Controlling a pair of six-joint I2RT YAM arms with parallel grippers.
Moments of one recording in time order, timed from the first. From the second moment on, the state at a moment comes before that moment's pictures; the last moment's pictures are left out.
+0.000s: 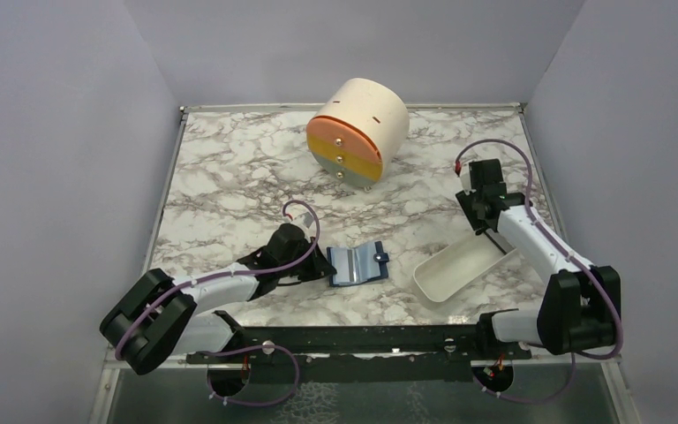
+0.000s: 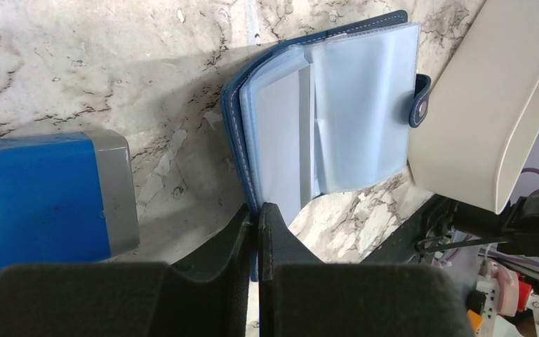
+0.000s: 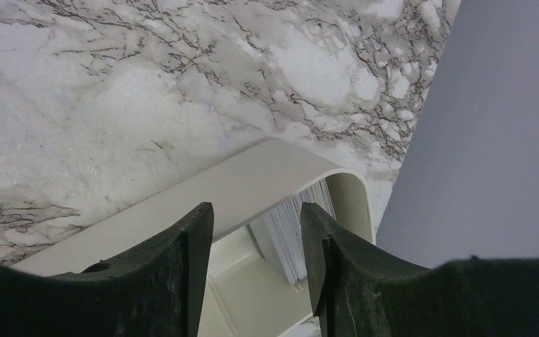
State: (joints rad) left arm -0.71 1.23 0.34 0.19 0.23 -0.89; right arm 0.14 1.33 0.85 -0.51 0.38 -0.38
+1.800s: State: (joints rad) left arm -0.71 1.30 0.34 0.24 0.25 -0.89; right arm 0.14 1.34 0.85 -0.46 0.28 -0.49
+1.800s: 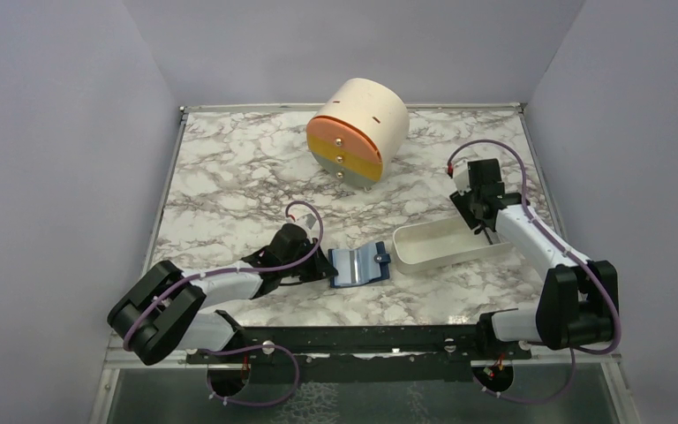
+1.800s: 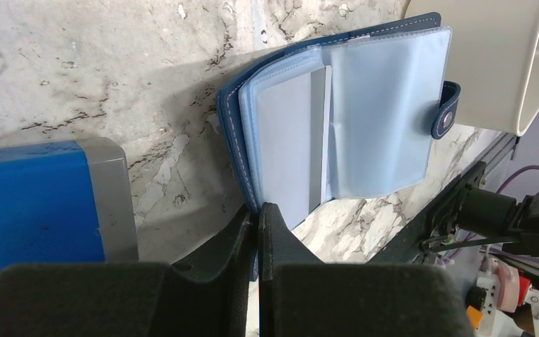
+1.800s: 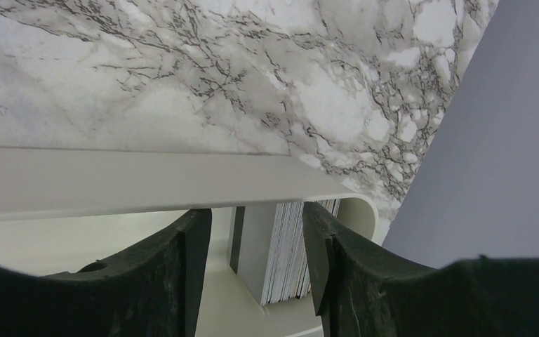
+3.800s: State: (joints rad) left arm -0.71 1.29 0.34 0.23 0.26 -0.86; right arm 0.13 1.31 0.81 -0.44 0.32 -0.46
